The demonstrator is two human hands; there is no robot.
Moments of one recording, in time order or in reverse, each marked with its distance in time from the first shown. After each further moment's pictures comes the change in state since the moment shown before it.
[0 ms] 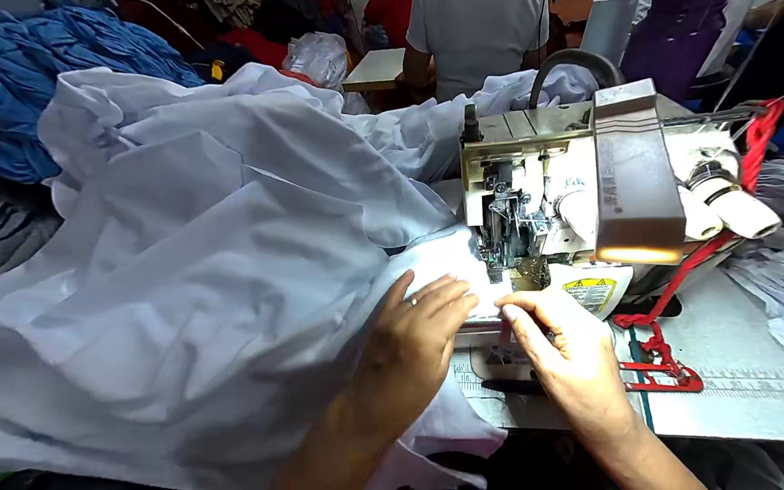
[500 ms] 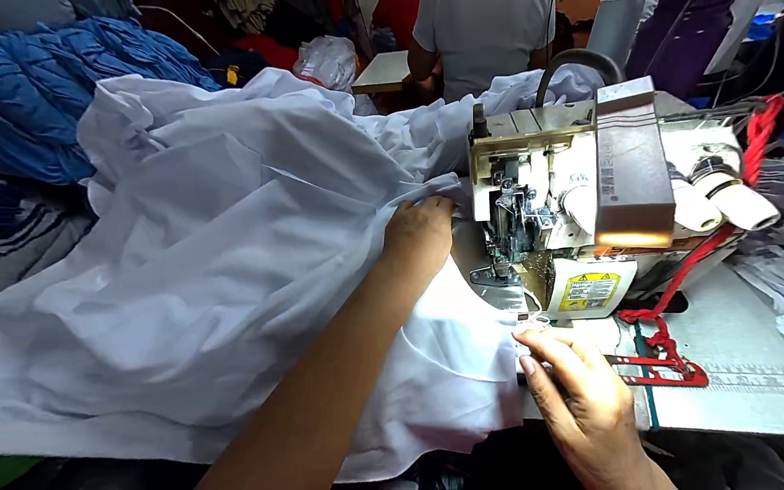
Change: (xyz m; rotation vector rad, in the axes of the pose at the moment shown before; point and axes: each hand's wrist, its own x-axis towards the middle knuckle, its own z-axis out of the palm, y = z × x) left_hand 0.094 -0.036 0.016 0.294 -0.357 -0.305; right_hand -0.044 0.011 0.000 -0.107 0.085 -0.221
